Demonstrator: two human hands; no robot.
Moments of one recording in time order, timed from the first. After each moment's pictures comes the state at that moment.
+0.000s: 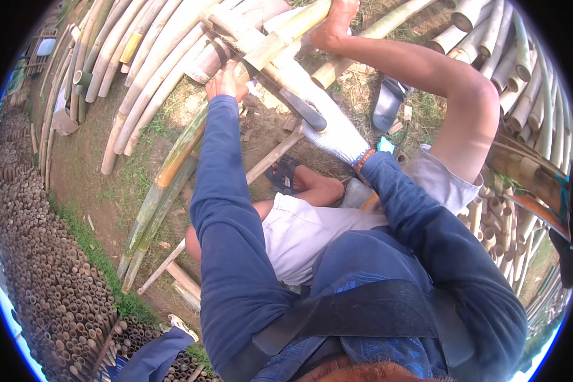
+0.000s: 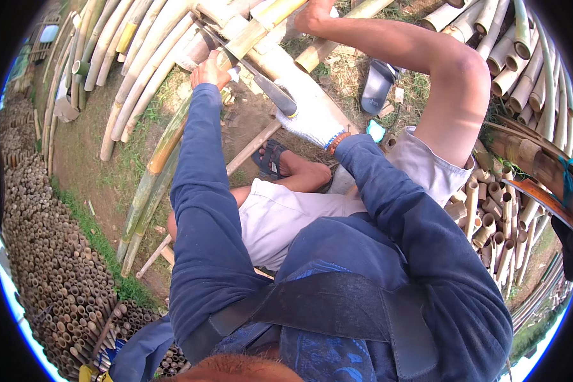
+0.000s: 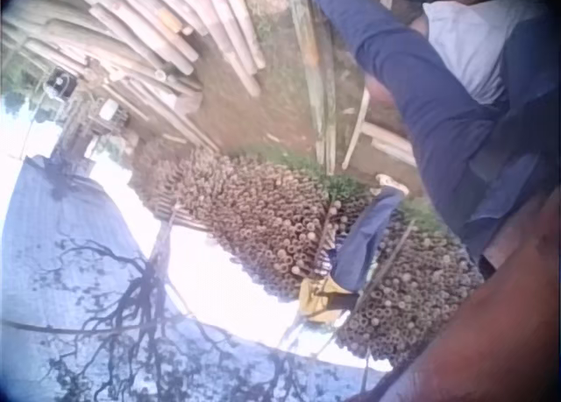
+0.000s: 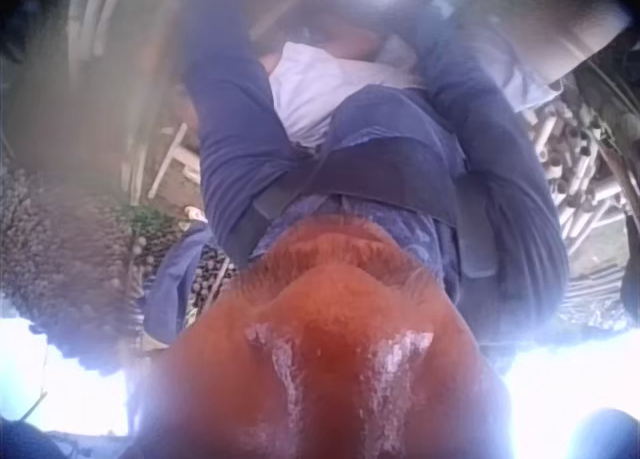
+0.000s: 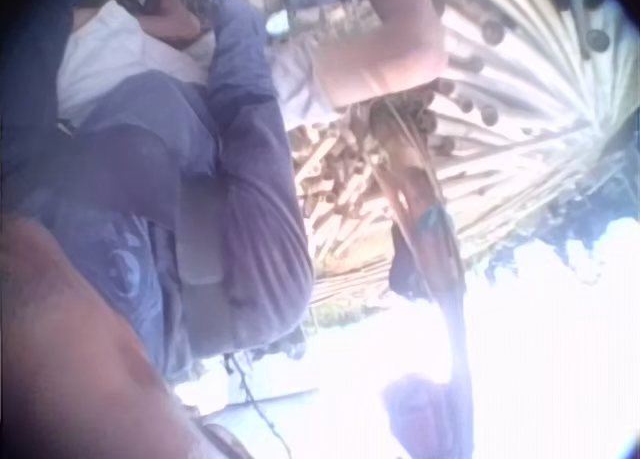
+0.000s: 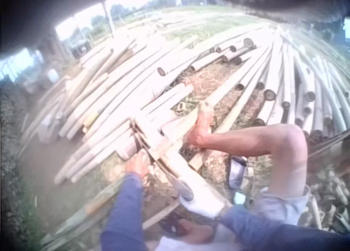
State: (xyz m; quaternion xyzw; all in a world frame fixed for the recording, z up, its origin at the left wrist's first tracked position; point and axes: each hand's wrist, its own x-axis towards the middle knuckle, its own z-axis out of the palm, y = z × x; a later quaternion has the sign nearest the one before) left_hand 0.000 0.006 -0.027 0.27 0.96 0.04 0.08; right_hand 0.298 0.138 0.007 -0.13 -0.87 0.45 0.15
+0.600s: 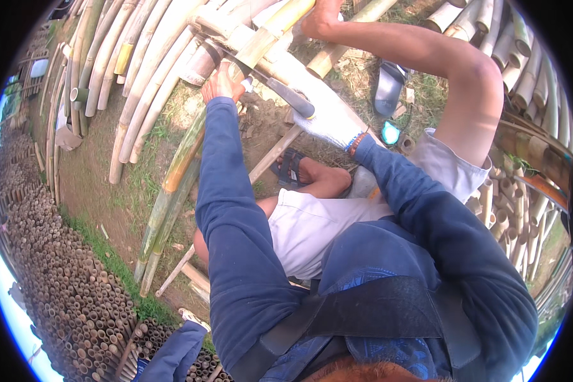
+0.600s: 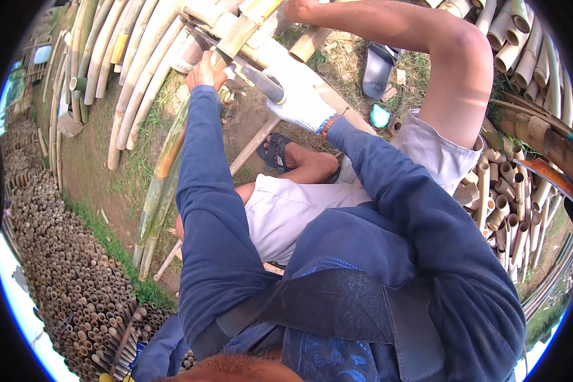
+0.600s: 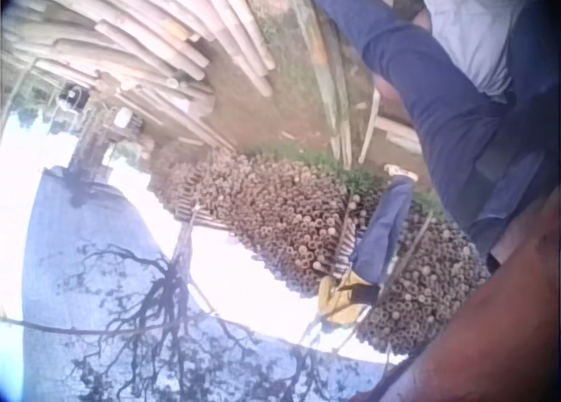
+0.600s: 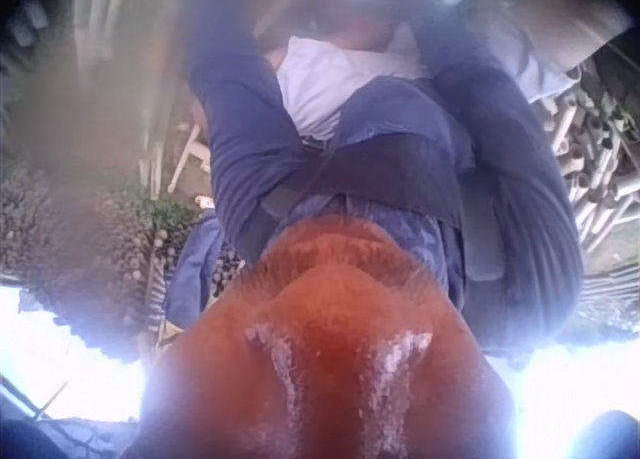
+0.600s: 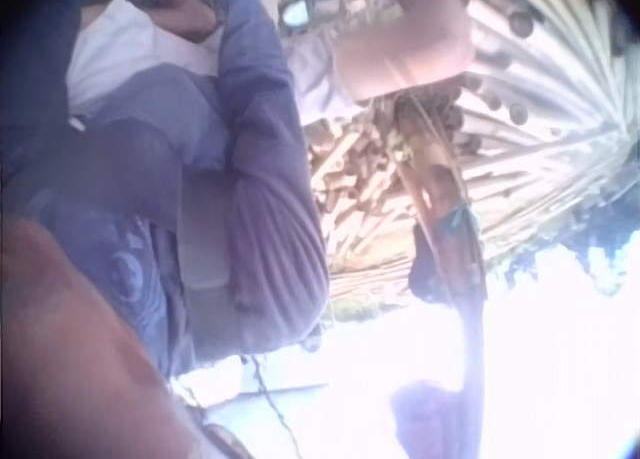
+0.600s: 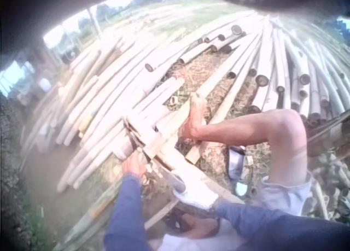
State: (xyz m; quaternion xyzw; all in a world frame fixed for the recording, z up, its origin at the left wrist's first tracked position) left_hand 0.009 0.005 -0.019 0.27 0.96 0.04 0.07; right_hand 0.277 0.133 0.012 -0.13 -0.86 0.45 0.19
